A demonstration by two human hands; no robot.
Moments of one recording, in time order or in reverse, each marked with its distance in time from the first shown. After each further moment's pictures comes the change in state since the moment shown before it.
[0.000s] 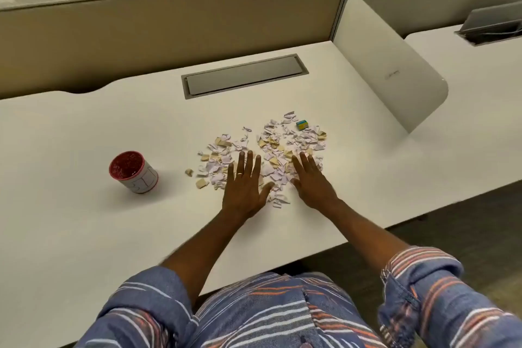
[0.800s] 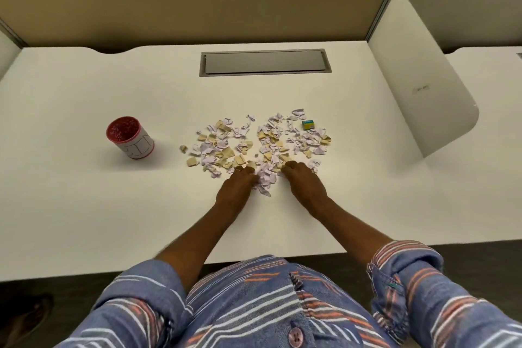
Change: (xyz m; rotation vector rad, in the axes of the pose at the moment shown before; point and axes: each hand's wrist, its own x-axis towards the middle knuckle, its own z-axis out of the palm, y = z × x) left_hand 0.002 0.030 0.027 -0.069 -0.151 -0.158; right_hand 0.024 0.033 -0.003 -0.085 0.054 -0.337
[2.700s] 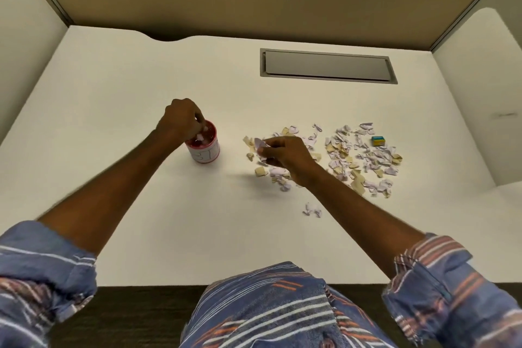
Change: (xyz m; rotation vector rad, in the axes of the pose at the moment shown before) left_hand 0.016 -0.281 -0.211 -0.291 0.061 -0.440; right_hand 0.151 -0.228 -0.049 1.319 -0.172 0.454
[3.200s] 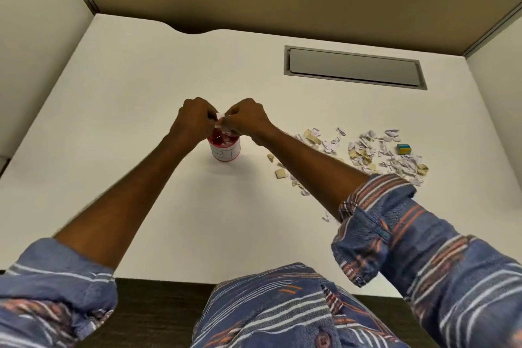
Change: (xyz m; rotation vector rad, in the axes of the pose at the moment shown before) left_hand -0.009 -0.024 -0.008 -0.143 0.094 0.023; right_hand 0.068 -0.072 0.131 -0.543 -0.062 -0.070
